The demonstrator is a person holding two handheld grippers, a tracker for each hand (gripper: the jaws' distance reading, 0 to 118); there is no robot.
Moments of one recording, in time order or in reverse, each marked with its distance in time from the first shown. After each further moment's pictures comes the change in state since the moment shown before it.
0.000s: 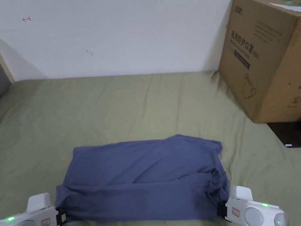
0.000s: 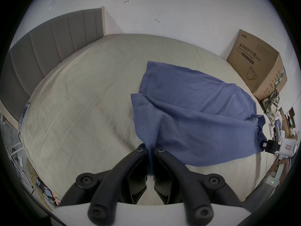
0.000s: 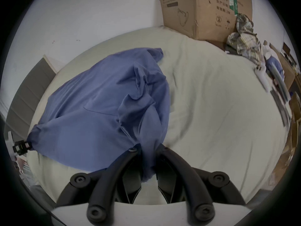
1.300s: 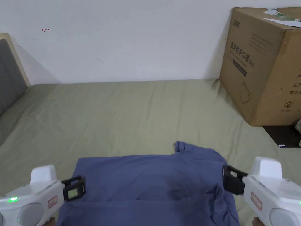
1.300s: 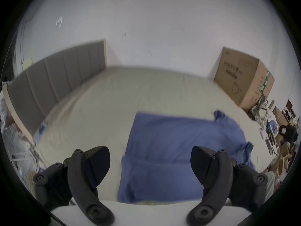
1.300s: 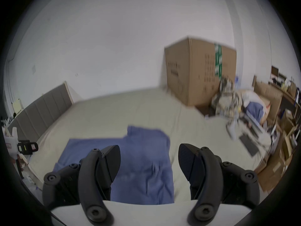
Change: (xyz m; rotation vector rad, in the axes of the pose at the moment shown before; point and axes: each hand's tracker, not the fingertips) left arm 0.044 0.000 0.147 0.348 0.001 -0.092; right arm -0.059 -0.007 0.232 0.522 -0.035 0.106
